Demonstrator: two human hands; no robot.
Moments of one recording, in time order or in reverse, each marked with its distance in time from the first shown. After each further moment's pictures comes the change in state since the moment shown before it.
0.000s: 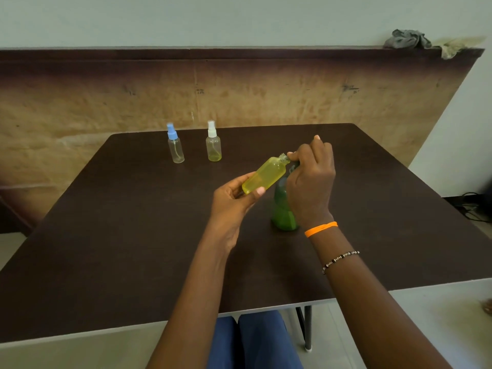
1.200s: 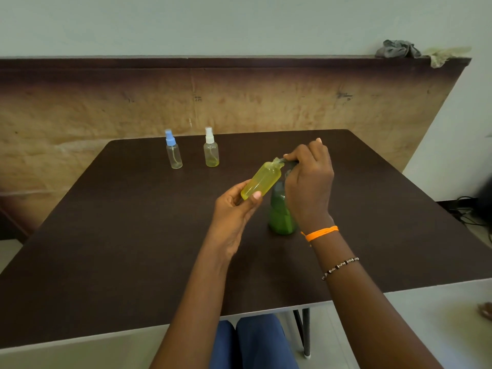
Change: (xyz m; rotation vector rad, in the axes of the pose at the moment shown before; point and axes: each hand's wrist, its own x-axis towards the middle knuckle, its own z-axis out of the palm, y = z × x) left_hand 0.000 -0.010 0.003 -0.148 -0.042 -0.021; right_hand 0.012 -0.006 -0.012 0.042 -0.074 0.121
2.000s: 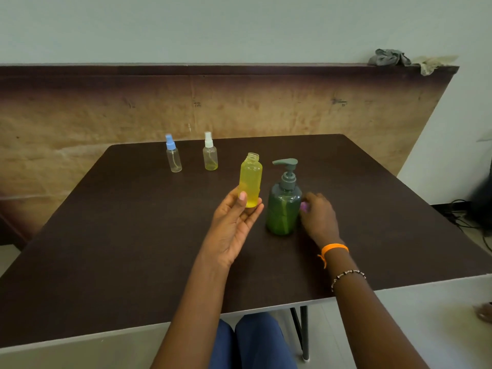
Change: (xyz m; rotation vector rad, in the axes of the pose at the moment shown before) left_hand -0.020 0.004 0.003 -0.358 -0.017 -0.108; right_hand -0.051 0.080 -0.021 -0.271 -0.724 0.460
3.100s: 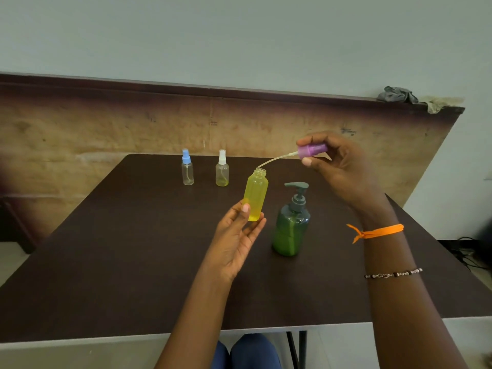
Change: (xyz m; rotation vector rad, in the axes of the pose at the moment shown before) left_hand -0.008 0.019 0.003 -0.052 0.065 0.037; right_hand 0.016 -0.117 -0.123 0.698 -0.057 -0.594
